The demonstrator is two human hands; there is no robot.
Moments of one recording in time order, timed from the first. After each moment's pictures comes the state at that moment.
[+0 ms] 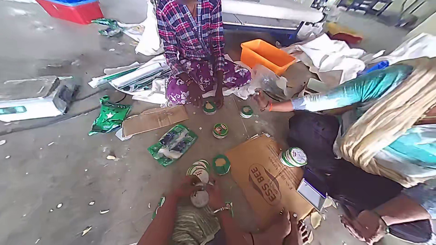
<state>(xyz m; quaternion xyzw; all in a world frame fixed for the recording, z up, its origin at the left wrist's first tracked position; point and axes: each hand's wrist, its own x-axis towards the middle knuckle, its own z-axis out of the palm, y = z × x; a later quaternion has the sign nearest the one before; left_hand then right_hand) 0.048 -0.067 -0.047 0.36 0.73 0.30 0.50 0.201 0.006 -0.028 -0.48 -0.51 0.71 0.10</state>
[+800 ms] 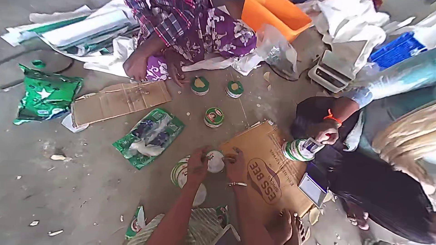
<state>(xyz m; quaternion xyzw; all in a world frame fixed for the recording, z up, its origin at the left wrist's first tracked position) 0.083 0.048 -0.062 0.31 0.79 0.43 0.30 0.197 0.138 -0.031 -0.58 -0.61 0.52 0.12</state>
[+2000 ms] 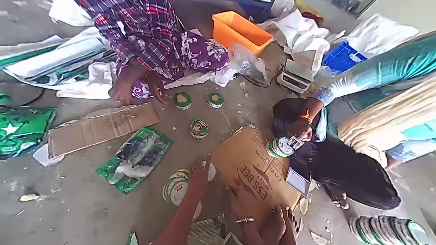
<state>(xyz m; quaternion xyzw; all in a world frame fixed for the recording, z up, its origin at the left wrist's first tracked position) 0.098 0.071 -0.052 0.49 0.79 0.09 0.35 0.280 0.087 -0.055 -0.61 -0.56 0.54 0.14</state>
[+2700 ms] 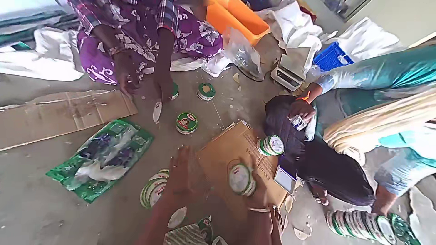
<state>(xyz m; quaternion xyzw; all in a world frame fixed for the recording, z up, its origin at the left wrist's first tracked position) 0.084 0.047 -0.035 0.51 0.70 0.44 0.23 0.301 0.142 -0.014 -0.45 -0.40 0.65 0.46</state>
